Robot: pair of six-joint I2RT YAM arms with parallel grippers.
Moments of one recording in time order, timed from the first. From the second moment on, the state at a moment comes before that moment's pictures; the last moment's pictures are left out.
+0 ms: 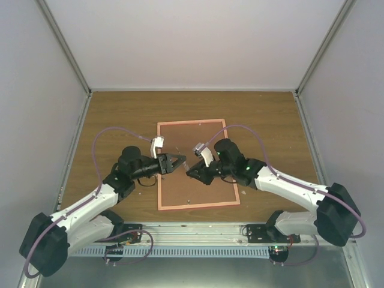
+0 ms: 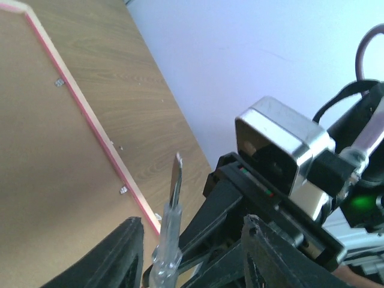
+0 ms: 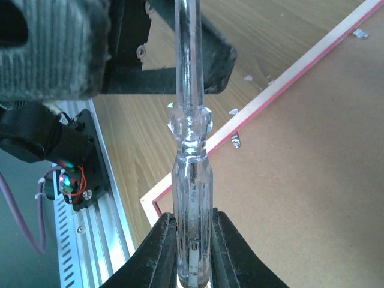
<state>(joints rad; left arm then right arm) -0.54 0.96 0.44 0.33 0.59 -0.85 0.83 1.24 0.77 -0.14 -0.49 0.23</state>
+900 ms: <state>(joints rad) -0.53 0.82 0.31 0.36 0.45 -1.10 0.95 1.26 0.68 0.11 -0.26 0.10</state>
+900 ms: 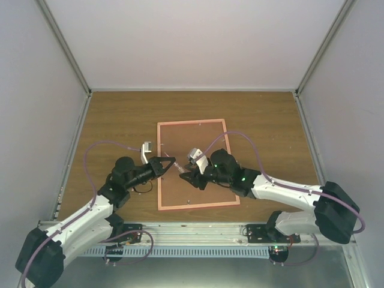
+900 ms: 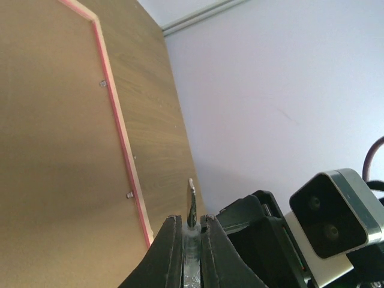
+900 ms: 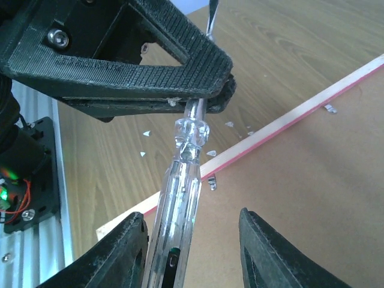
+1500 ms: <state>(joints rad) -0.53 0.75 0.19 0.46 0.36 -1.34 0.98 1.26 0.62 0.27 -0.19 0.07</state>
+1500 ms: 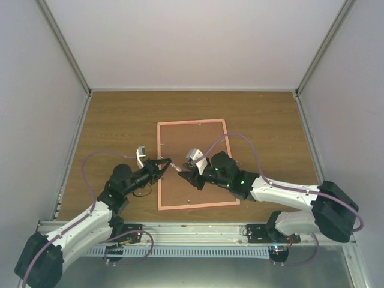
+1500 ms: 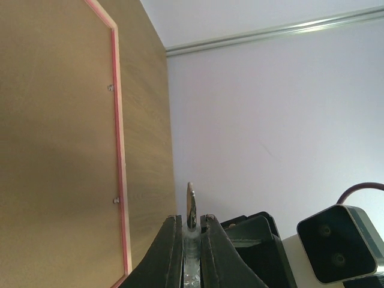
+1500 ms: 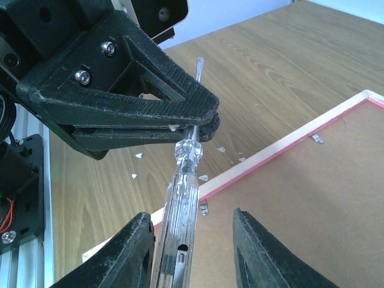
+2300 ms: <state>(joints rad) -0.53 0.68 0.14 0.45 0.31 -1.41 1.01 1.36 0.64 0.36 -0.16 0.07</state>
